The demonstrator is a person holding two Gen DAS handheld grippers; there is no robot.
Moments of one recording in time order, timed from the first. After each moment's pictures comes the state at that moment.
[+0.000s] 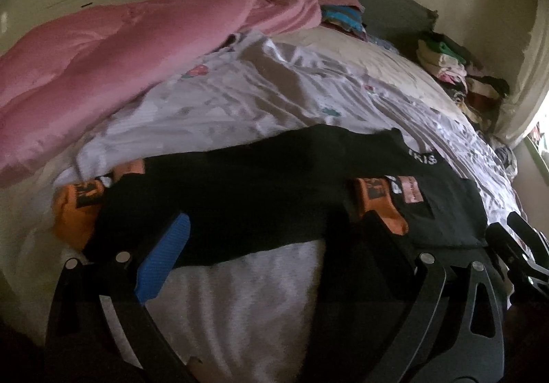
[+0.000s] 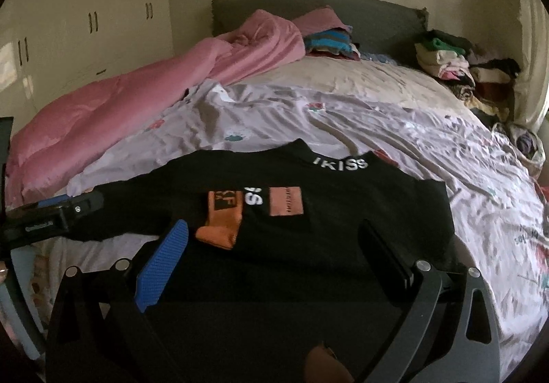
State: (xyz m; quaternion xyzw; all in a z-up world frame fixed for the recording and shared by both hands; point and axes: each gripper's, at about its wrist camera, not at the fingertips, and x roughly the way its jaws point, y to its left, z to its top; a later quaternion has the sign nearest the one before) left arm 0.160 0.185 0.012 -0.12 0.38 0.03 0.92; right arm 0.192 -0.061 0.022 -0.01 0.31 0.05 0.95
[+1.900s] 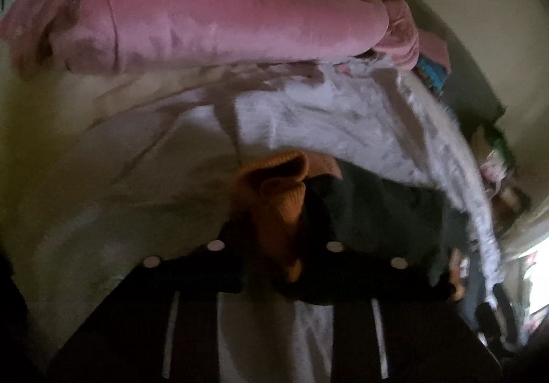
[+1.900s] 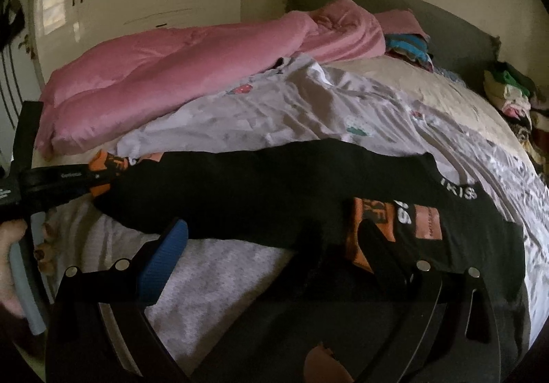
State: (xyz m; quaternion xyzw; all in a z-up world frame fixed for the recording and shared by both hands) left arm 0.133 0.363 -0.052 -0.33 0.37 0.12 0.86; right arm 0.223 0.083 -0.007 -0.09 0.34 0.16 0.92
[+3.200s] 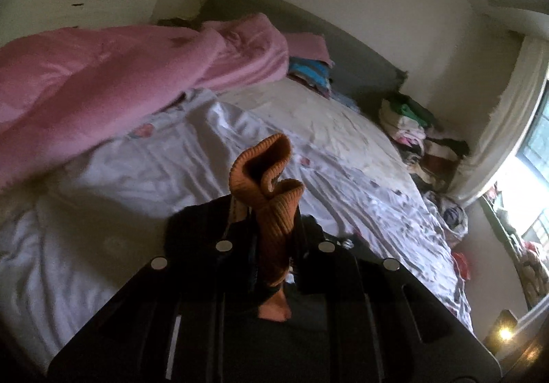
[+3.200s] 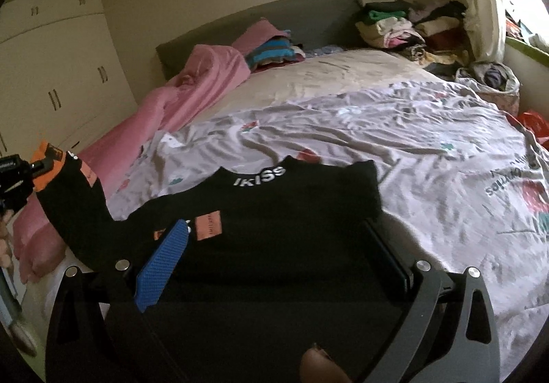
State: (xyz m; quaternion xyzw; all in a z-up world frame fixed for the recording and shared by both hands) left arm 0.192 0.143 0.107 -0.22 0.28 -0.05 0.93; right arm 0.160 -0.201 0.030 0.14 0.27 -0.02 0.95
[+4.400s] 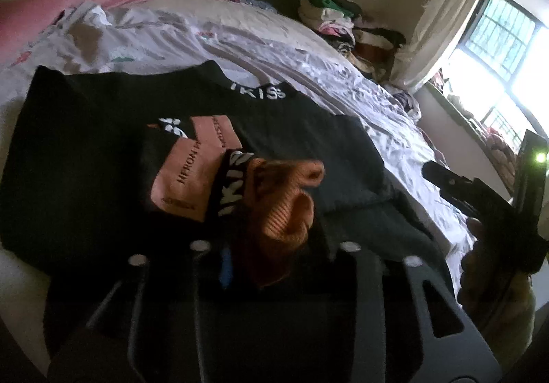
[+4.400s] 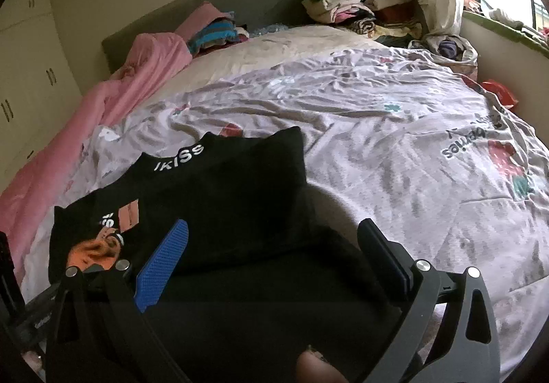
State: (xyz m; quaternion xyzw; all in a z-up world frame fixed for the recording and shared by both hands) left arm 0.197 0.018 -0.045 -0.12 0.39 -0.25 0.88; right arm 0.174 -0.251 -0.018 0.15 0.33 -0.11 0.93
